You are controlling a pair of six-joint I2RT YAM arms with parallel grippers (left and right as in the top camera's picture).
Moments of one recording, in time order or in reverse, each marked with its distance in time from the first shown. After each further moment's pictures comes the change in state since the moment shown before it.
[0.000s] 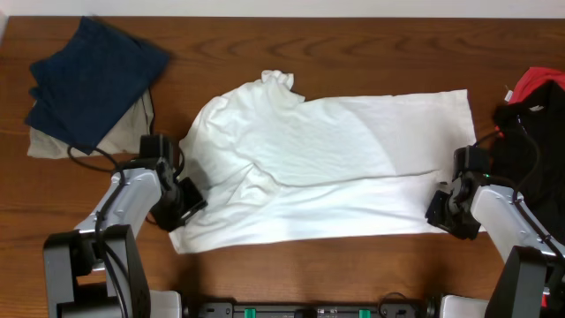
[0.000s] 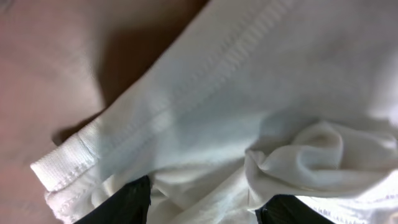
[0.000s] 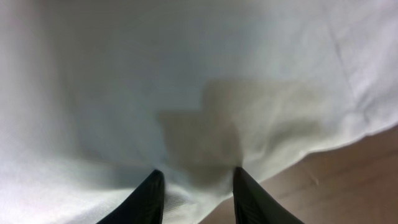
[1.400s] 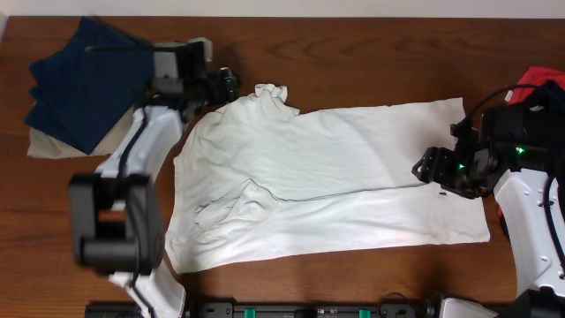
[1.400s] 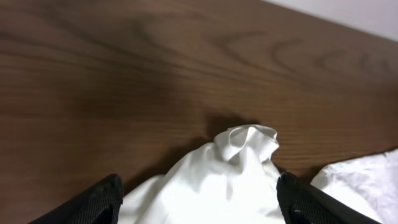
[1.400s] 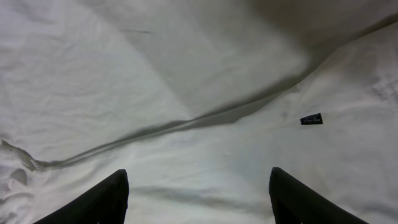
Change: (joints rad) left arm -0.165 0.322 0.533 0.620 0.224 0.267; right arm 0.005 -0.099 0.335 -0.188 -0.415 -0.180
